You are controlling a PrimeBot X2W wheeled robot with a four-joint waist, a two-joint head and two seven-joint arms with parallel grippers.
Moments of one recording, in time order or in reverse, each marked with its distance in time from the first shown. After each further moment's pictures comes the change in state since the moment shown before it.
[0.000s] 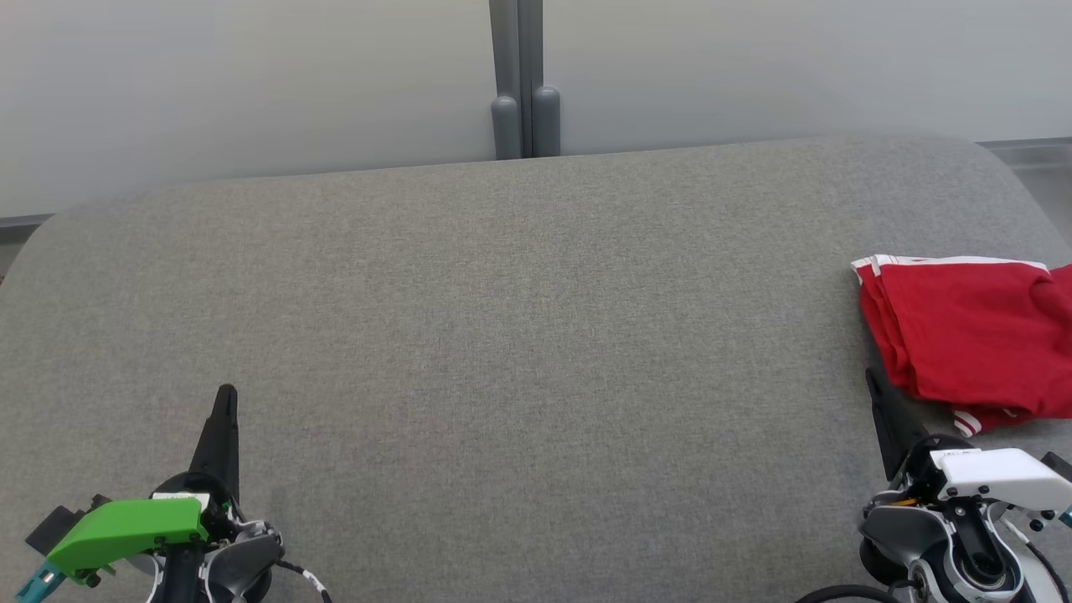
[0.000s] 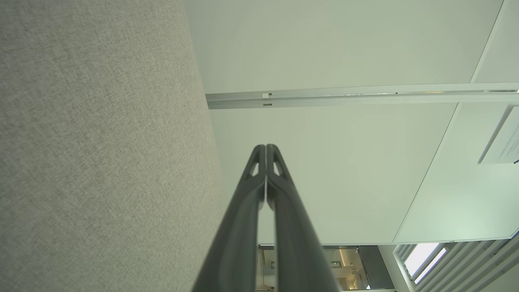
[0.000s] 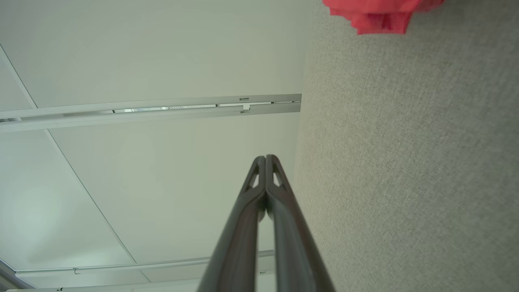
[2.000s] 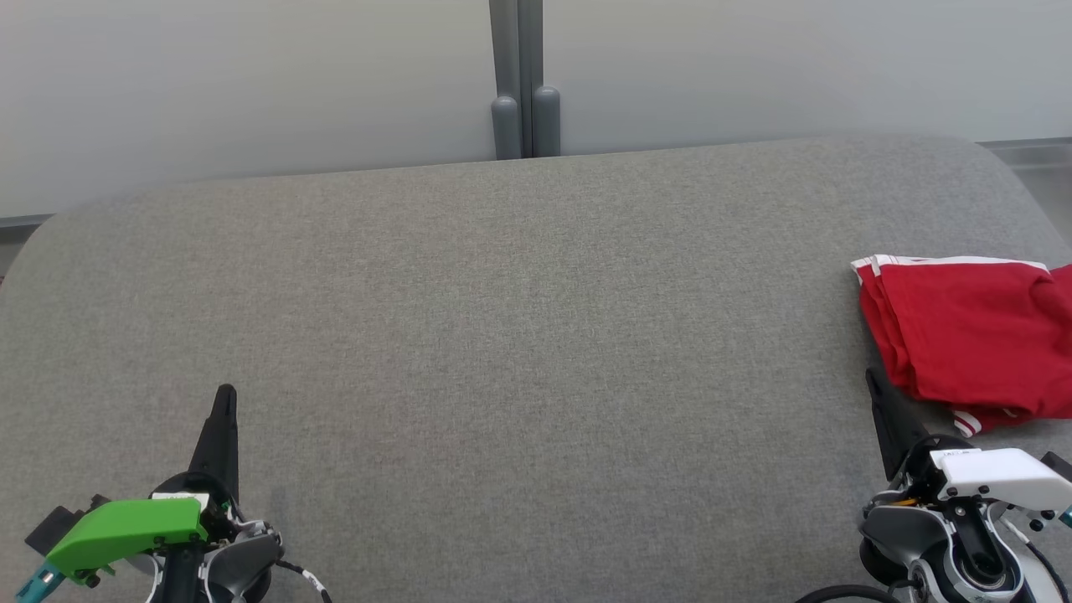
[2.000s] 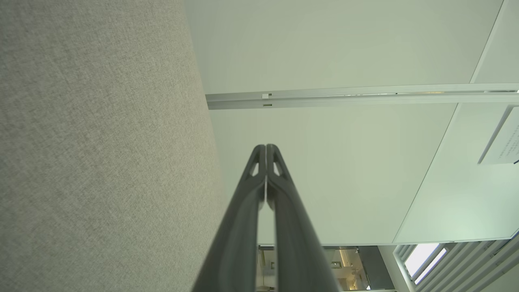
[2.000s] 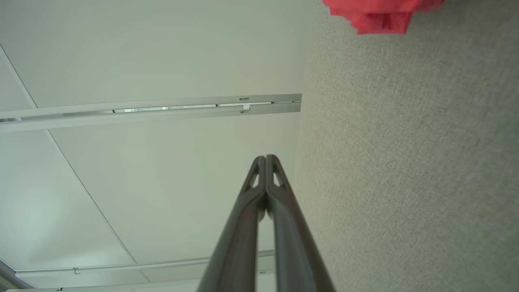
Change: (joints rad) left arm 0.000 -0.001 0.002 0.000 0.001 0.000 0.001; right arm 0.000 0.000 0.000 0.000 0.000 0.000 0.000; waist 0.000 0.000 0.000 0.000
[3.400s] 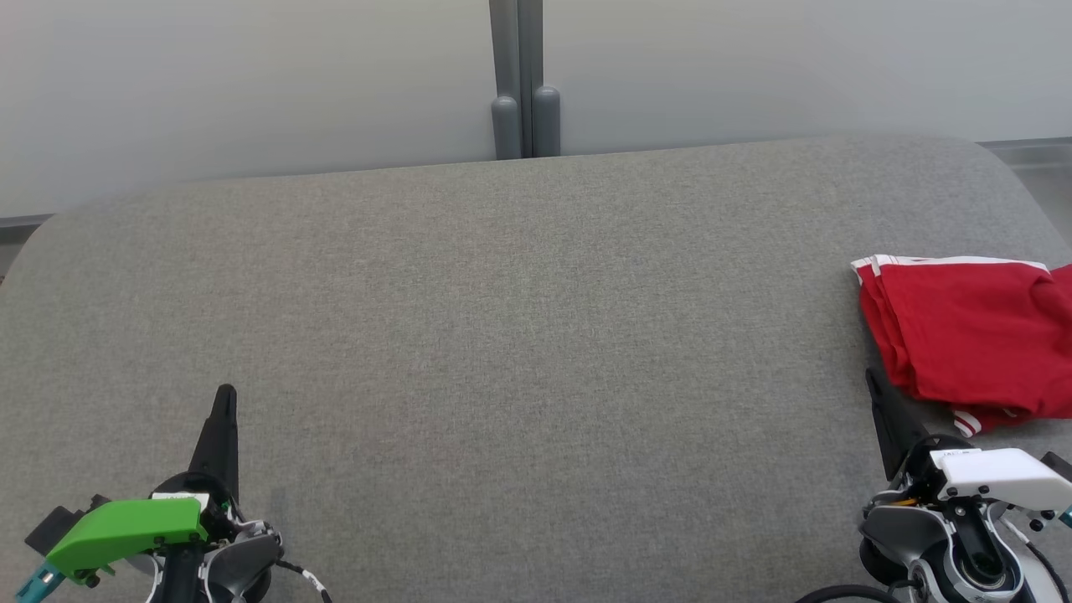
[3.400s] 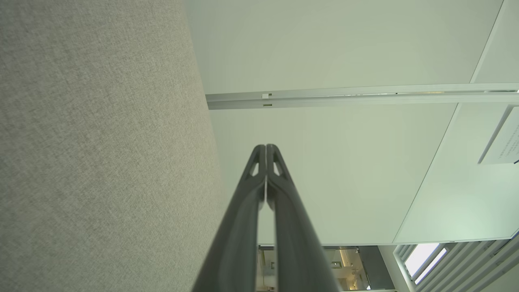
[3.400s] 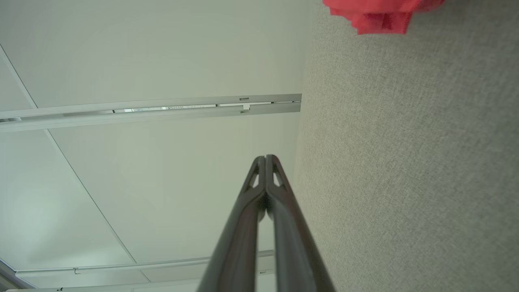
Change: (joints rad) left arm 0.000 0.000 0.001 0.000 0.001 0.000 0.001; right arm 0.000 0.000 0.000 0.000 0.000 0.000 0.000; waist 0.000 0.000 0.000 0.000
